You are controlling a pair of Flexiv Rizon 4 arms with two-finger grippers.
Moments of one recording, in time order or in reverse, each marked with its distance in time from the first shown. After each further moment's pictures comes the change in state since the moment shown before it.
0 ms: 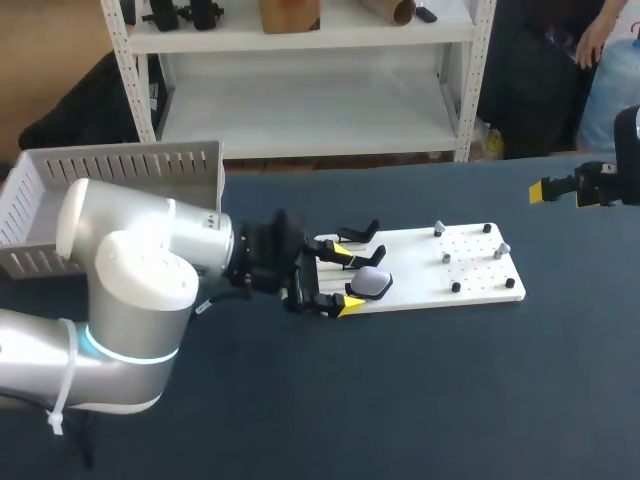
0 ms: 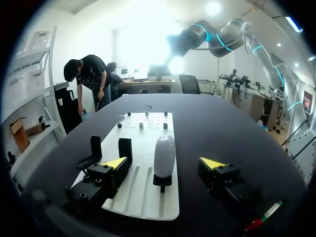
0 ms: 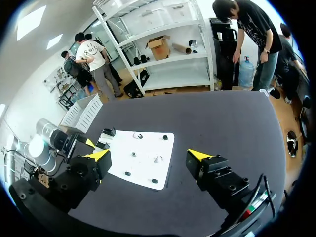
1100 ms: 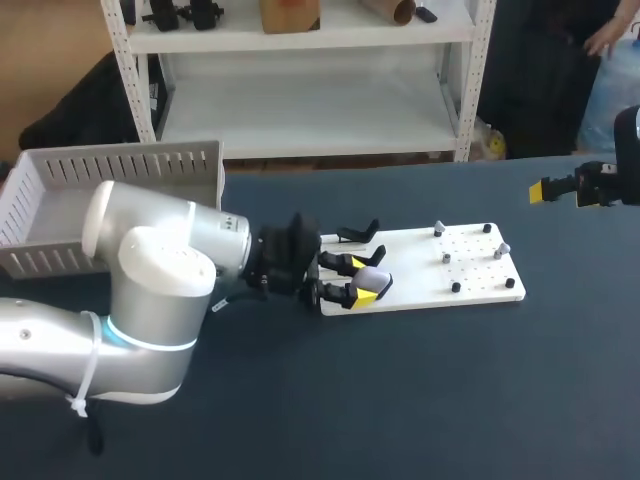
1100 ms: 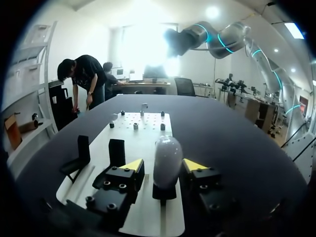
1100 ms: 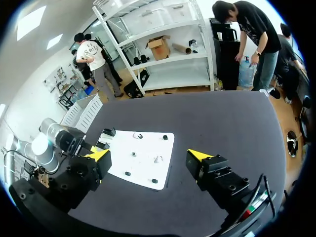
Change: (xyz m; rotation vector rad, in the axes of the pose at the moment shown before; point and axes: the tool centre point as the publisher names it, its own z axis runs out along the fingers) left arm 0.003 0.001 0.026 0.058 -0.028 -0.028; right arm 0.000 0.000 0.000 0.000 0.000 0.000
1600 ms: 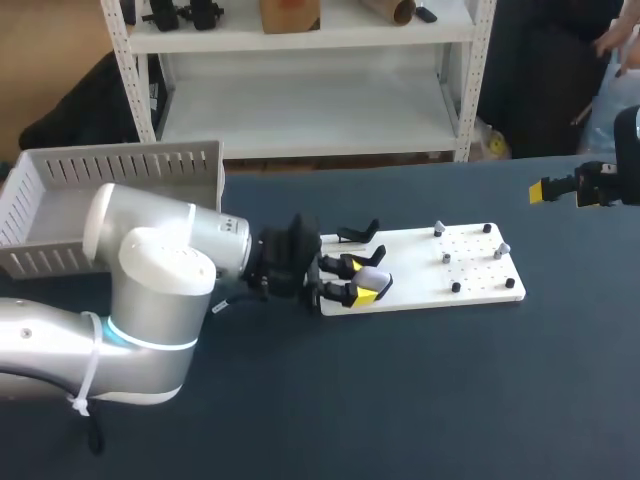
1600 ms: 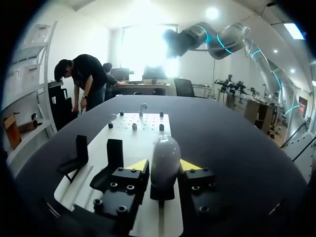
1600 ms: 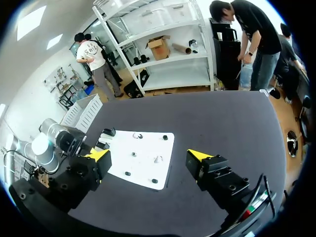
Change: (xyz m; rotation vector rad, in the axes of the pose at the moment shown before) left arm 0.000 -0.002 0.002 0.008 -0.010 -0.001; right arm 0.000 0.000 0.000 0.000 0.000 0.000
